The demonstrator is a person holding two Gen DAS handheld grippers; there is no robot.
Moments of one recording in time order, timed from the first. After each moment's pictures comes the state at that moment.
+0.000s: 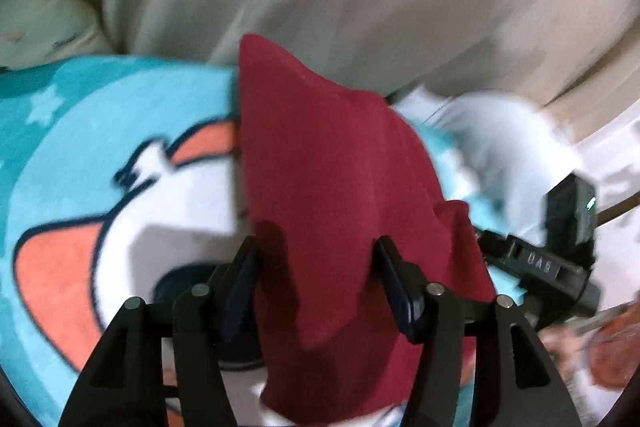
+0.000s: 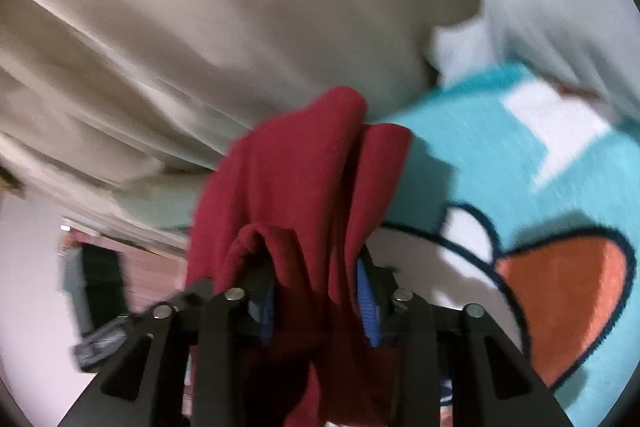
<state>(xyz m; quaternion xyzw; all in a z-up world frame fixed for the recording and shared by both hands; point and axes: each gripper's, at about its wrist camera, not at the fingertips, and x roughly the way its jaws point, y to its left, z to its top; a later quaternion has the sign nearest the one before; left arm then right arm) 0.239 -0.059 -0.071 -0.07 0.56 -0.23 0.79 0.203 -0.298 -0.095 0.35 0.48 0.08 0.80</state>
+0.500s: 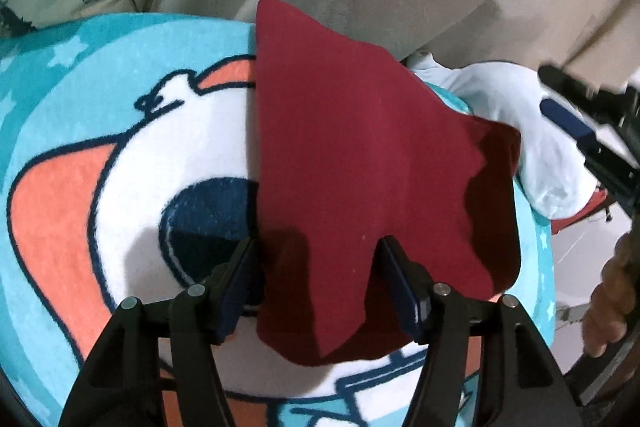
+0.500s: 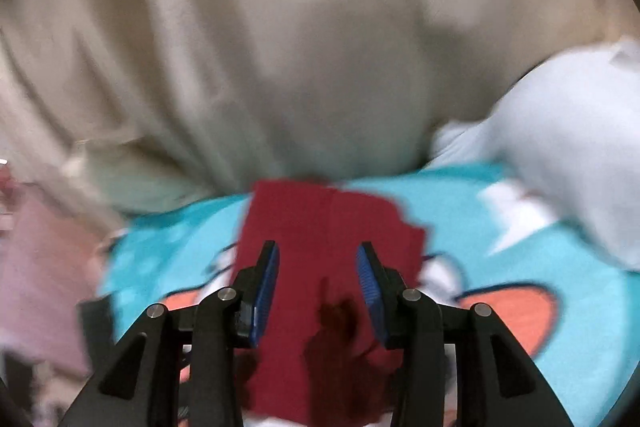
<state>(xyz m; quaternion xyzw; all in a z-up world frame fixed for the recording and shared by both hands) 0.191 -0.033 -0.096 -0.07 0.54 -0.24 0.80 0.175 -0.233 0.007 0.19 0.38 -0.02 0.91</state>
